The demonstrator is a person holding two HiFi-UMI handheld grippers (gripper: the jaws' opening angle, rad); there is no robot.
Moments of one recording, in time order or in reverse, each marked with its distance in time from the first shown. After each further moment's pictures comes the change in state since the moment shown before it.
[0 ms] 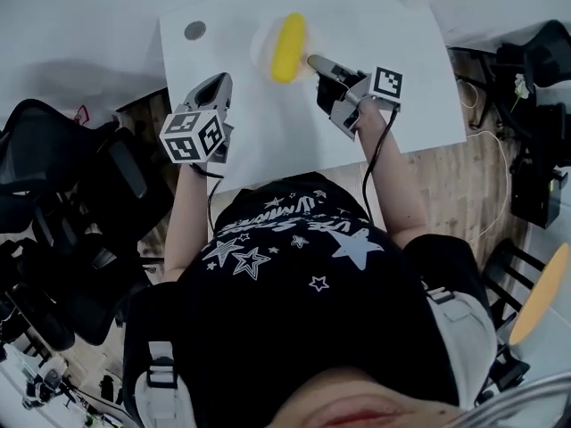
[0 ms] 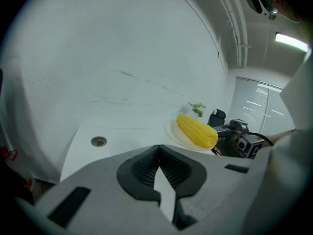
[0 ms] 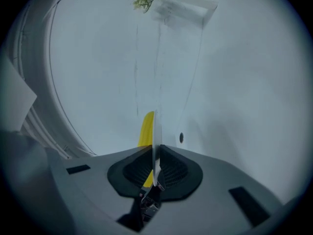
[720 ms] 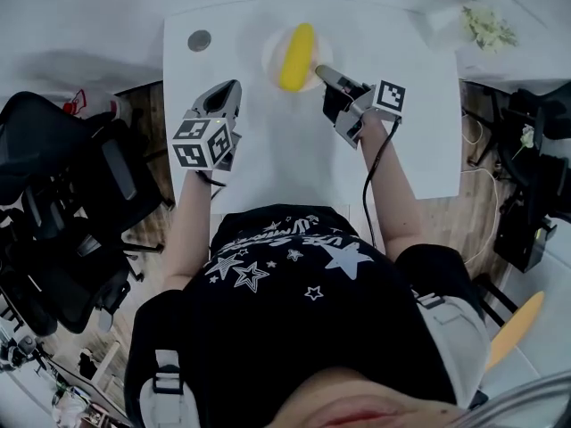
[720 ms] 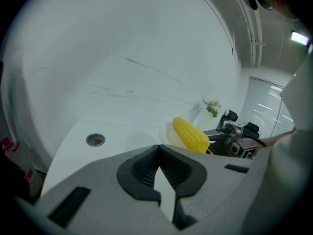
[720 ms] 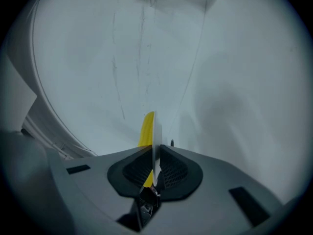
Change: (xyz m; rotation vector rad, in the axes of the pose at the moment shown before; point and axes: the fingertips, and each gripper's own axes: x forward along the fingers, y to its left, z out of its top) left arm 0.073 0.027 0.005 -0.070 0.031 0.086; right arm 0.054 -0.059 0.076 -0.005 0.118 -0.029
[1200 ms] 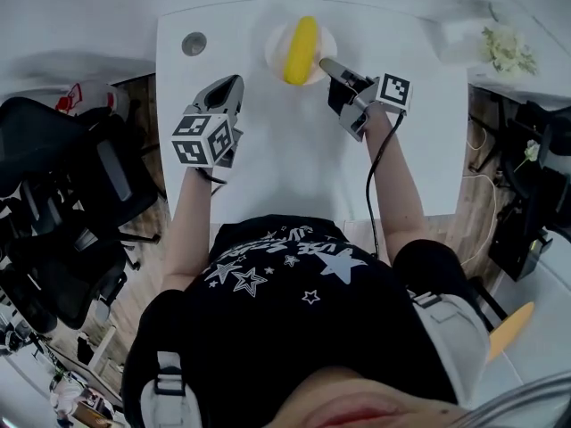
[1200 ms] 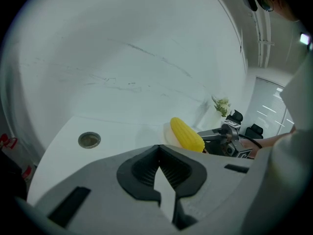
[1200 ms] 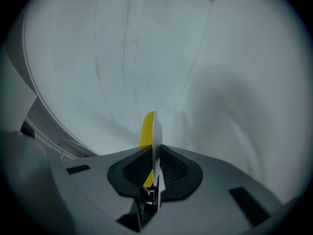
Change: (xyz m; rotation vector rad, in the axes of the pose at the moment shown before) left arm 0.053 0.021 0.006 -0.041 0.036 0.027; right arm 0.033 -0.040 0.054 -0.051 0.073 -0.047
